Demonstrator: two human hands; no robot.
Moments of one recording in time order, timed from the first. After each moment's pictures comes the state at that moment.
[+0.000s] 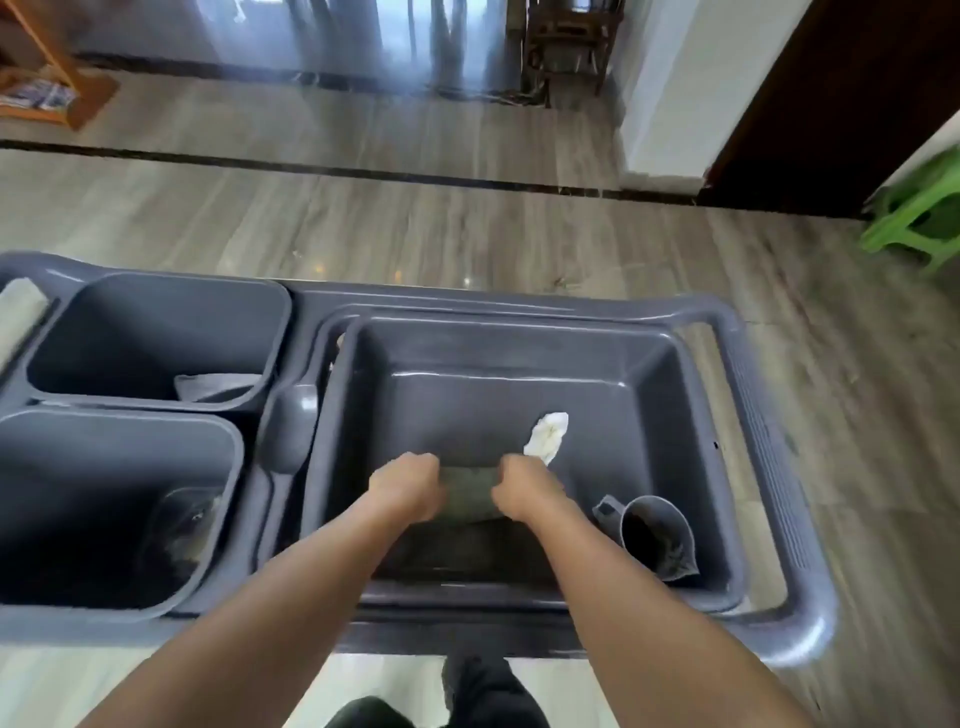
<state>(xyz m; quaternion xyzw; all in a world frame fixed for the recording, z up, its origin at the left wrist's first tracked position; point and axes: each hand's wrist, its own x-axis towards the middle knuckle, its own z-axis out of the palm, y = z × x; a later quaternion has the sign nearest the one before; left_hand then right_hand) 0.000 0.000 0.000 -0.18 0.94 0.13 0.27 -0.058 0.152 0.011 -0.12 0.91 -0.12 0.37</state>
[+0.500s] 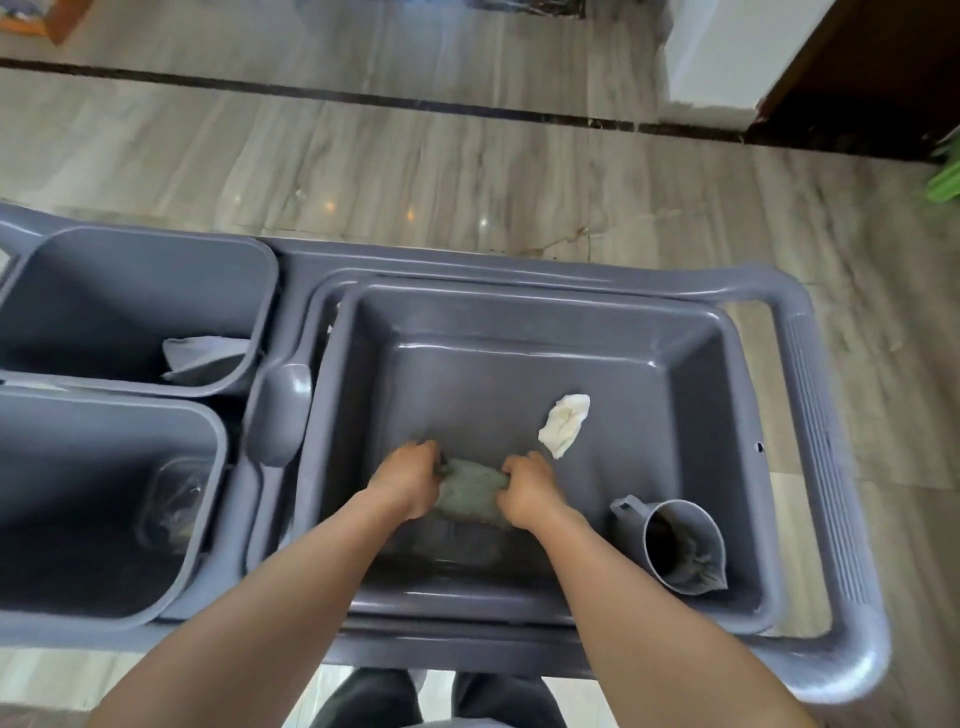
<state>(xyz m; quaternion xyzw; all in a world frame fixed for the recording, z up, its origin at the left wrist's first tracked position) -0.005 -0.017 -0.054 -0.22 0.89 0.24 0.31 -0.069 0.153 -0.063 -0.12 0.90 -0.14 0.39</state>
